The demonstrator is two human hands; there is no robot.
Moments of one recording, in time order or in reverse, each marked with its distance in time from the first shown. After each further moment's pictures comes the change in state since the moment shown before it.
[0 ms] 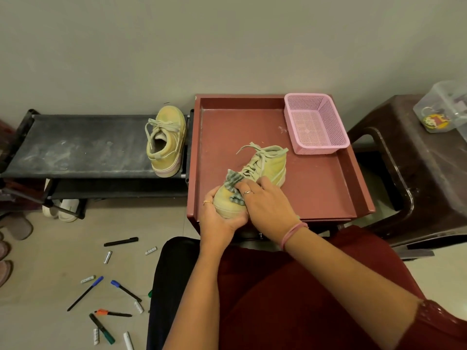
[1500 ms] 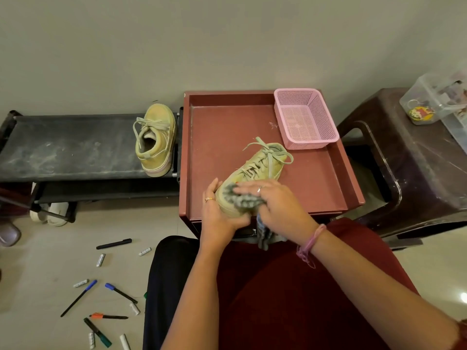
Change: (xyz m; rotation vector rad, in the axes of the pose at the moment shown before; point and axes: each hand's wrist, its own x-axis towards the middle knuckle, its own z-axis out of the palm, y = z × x) left_hand 0.003 -0.017 0.007 0.115 -0.151 0.061; right_hand -0.030 0.012 -0.045 0.538 -0.026 0.134
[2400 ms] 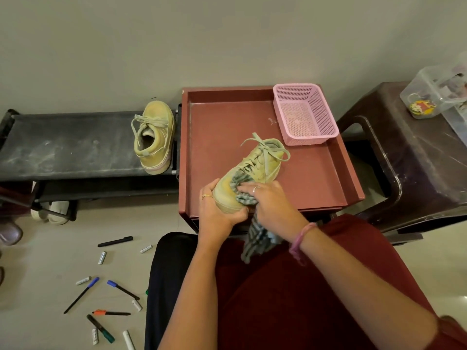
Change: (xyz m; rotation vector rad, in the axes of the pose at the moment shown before) left_hand -0.002 0.007 -0.003 0.066 0.093 -0.004; right_hand 0.005 0.017 0.031 -0.097 -0.049 0.093
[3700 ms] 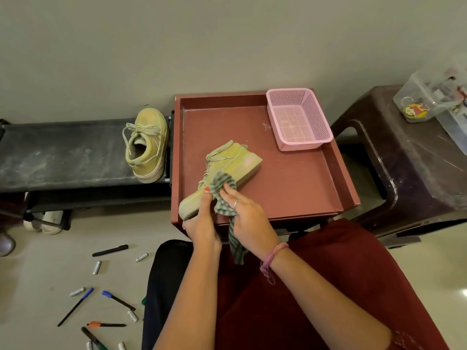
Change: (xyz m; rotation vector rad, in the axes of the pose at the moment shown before) left_hand 0.017 0.002 0.022 -0.785 0.482 -0.505; right_hand 0.010 -0.006 0.035 0.329 0.142 -0.001
